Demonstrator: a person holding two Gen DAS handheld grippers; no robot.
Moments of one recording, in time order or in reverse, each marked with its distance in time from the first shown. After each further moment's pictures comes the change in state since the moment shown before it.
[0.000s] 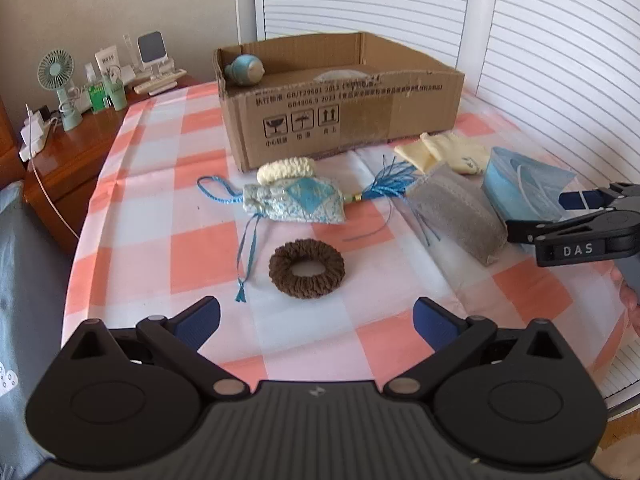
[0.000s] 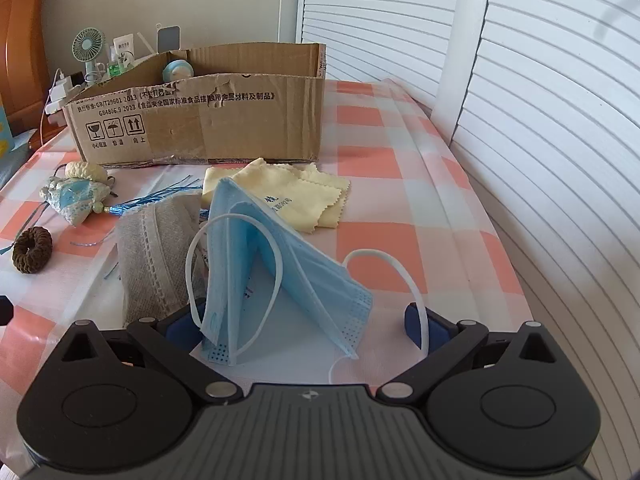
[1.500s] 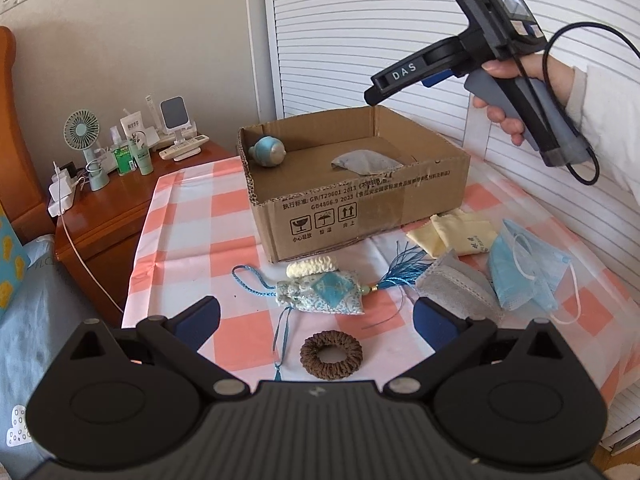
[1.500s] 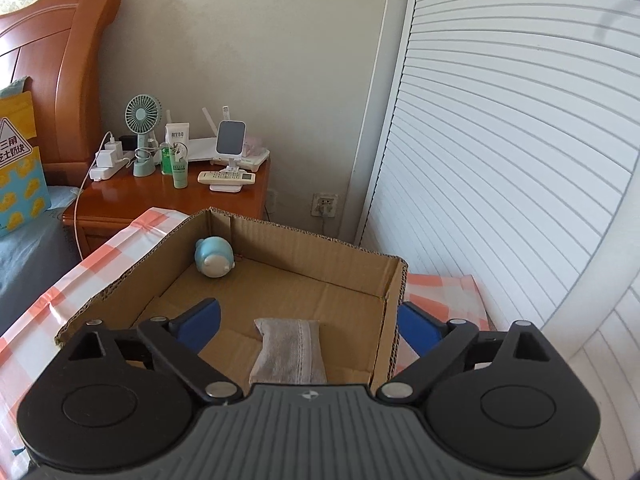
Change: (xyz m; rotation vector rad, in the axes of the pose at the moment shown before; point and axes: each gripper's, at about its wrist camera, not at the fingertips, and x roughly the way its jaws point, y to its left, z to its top) left arm -0.048 -0.002 0.039 0.027 -0.171 0.069; right arm 0.047 0.030 0.223 -0.228 -0.194 0.167
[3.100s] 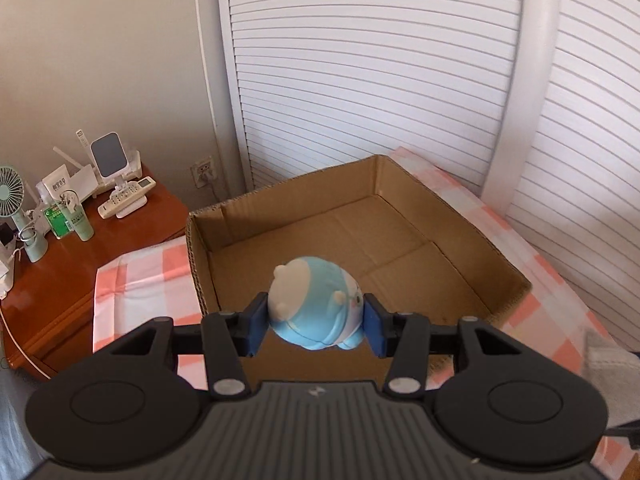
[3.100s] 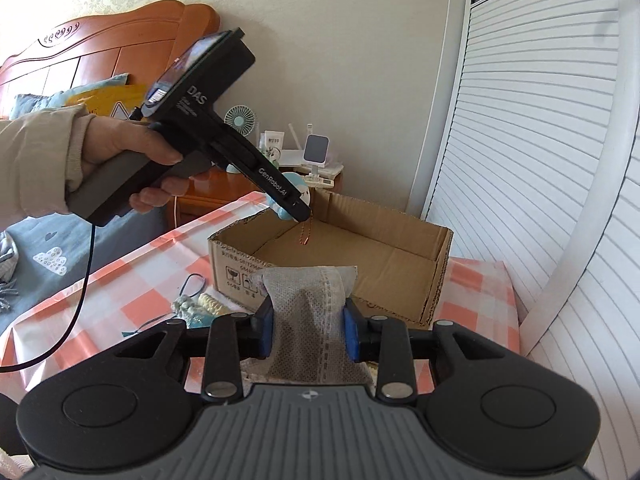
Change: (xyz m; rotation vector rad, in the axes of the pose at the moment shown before) left arm 0.141 0.030 0.162 0.060 0.067 -0.105; right arm -0.133 0.032 -0.090 -0.102 -0.102 0.167
